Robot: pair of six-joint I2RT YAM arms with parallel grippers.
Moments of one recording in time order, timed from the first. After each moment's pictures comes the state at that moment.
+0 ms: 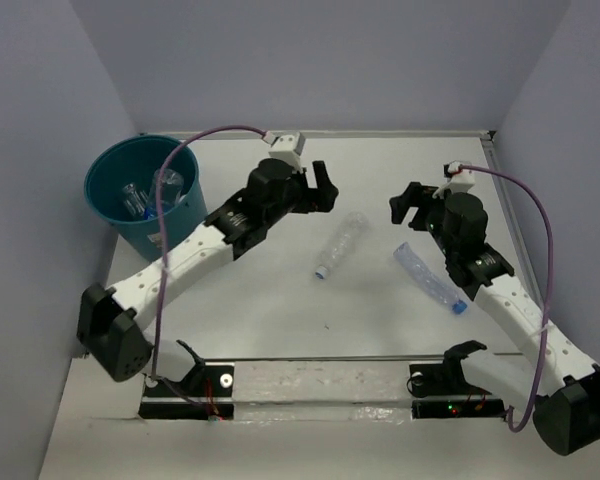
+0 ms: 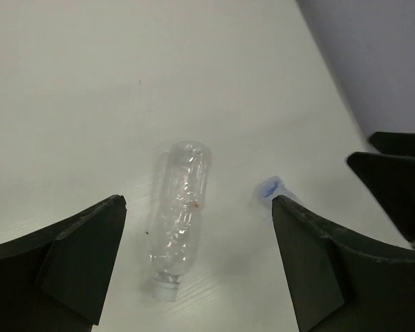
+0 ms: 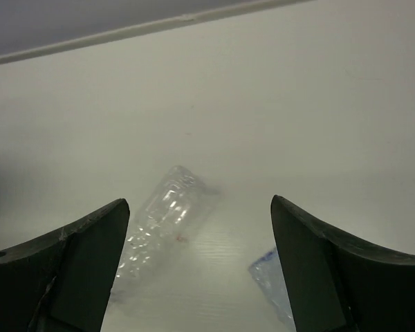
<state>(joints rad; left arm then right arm) -0.72 1.32 1.22 -0.16 -0.12 -0.53 0.37 0.97 0.79 -0.02 0.13 0.35</state>
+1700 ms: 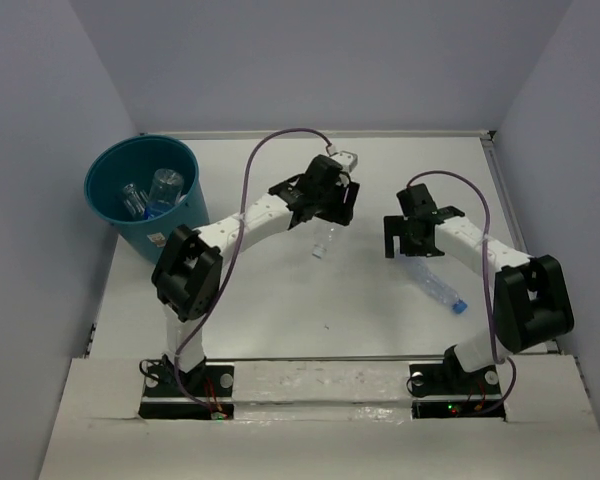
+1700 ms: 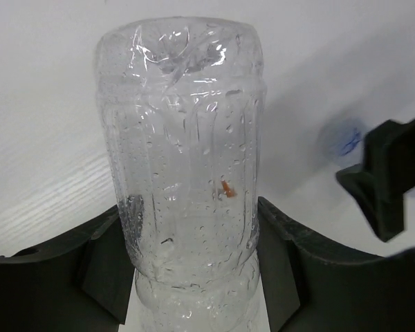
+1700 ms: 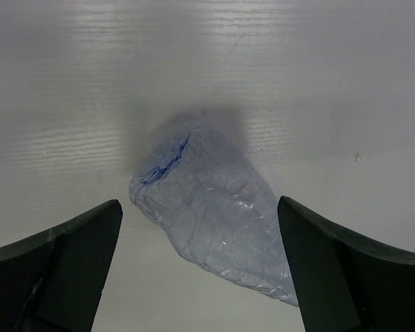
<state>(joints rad) -0.76 1.93 1.55 -0.37 0.01 -0.28 0.31 1.51 0.99 -0.62 0.24 0.28</state>
